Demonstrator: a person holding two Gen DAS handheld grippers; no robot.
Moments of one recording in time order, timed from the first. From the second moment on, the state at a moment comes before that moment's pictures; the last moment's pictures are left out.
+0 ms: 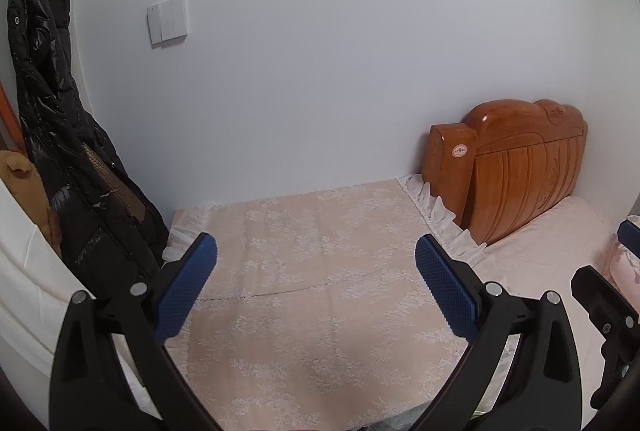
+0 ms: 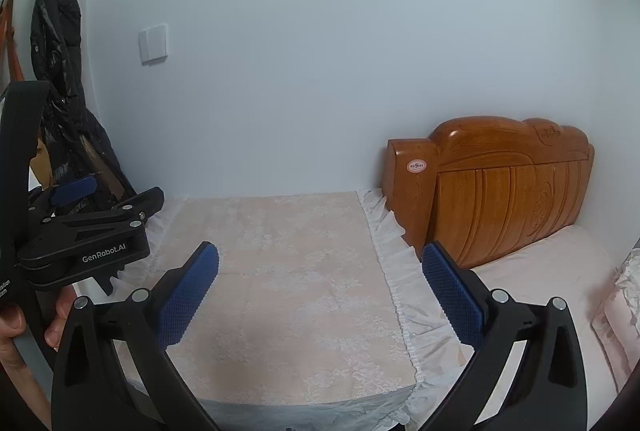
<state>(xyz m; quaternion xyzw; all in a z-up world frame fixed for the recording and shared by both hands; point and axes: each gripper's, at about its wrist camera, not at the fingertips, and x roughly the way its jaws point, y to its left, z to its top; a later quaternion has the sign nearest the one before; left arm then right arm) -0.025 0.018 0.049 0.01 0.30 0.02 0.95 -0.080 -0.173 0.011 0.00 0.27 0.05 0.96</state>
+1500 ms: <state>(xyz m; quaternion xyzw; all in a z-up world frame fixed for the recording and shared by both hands) -0.018 0.019 0.045 0.01 0.31 0.01 0.95 -0.072 -0.183 0.004 0.02 0.28 0.05 0.96</state>
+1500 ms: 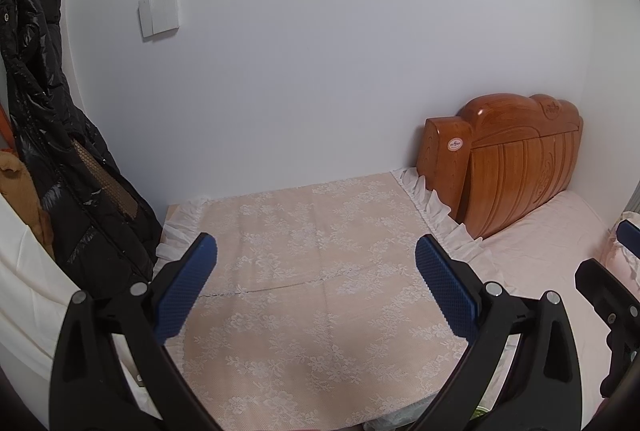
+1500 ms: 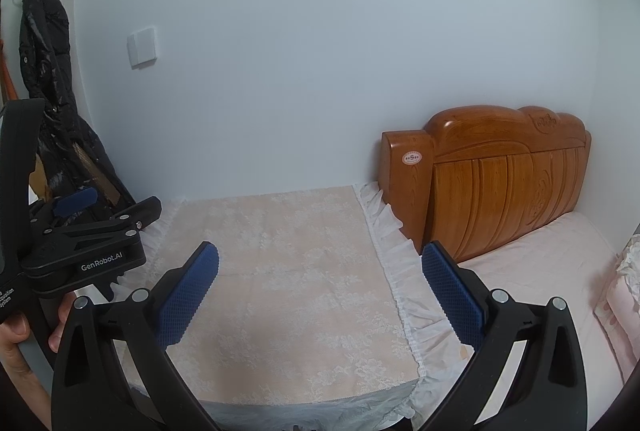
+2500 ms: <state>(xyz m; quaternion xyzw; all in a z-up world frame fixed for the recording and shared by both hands) -0.014 0.019 0.043 0.01 0.32 0.01 0.95 -0.070 -0.190 0.001 0.02 0.29 0.05 0.96</state>
